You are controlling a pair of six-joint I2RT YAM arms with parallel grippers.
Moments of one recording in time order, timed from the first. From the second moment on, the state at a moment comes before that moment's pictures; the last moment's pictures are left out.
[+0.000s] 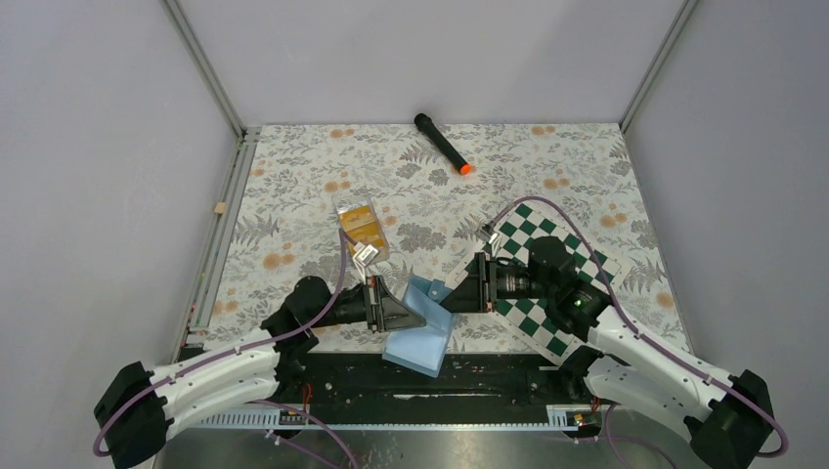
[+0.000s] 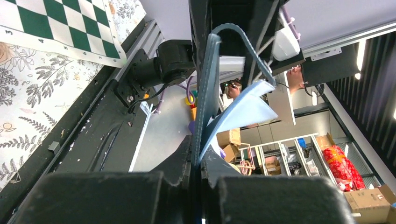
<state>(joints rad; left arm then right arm) -0.88 0.73 0.24 0.54 0.57 -1.20 0.73 0.84 0.51 0.14 -0.80 1.13</state>
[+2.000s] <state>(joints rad) -0.93 0.69 0.66 -0.60 0.07 -0.87 0.78 1.20 0.50 -0.08 -0.33 0.91</state>
